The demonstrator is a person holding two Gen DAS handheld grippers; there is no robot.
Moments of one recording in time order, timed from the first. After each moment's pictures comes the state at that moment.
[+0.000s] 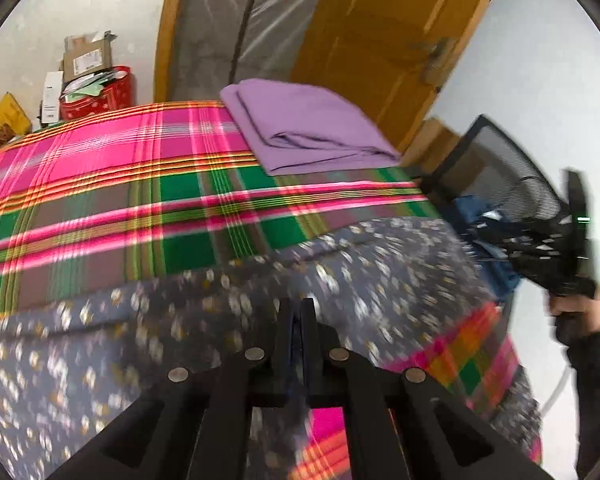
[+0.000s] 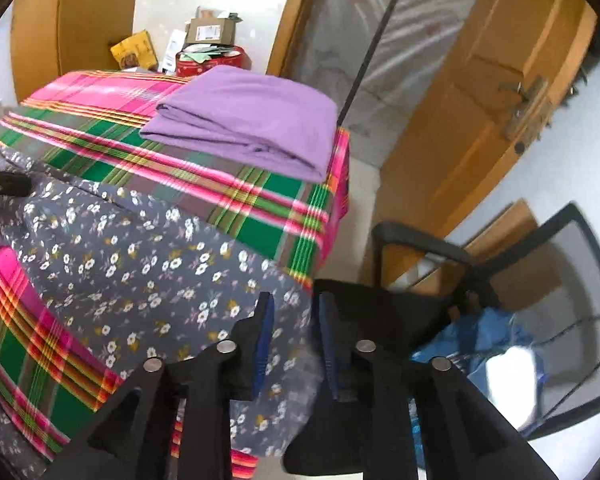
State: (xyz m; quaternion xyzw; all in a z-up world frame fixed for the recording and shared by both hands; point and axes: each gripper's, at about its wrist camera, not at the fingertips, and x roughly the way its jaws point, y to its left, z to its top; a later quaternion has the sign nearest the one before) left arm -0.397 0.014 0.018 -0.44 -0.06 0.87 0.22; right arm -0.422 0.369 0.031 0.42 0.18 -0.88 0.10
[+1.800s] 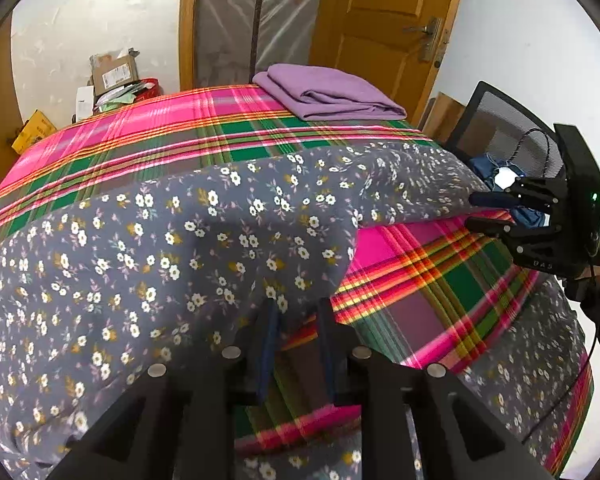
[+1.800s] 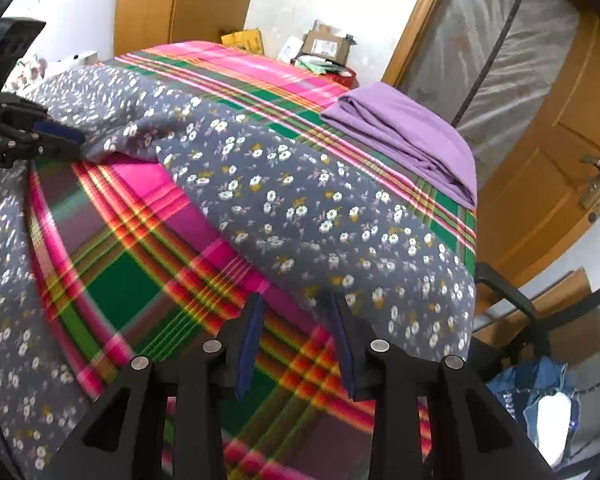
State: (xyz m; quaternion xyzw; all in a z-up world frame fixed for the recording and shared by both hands) left arm -0.305 -0.014 -0.017 -0.44 0.01 0.88 0.17; right arm -0.327 0.274 -0.008 0.38 0.25 -0.86 0.24
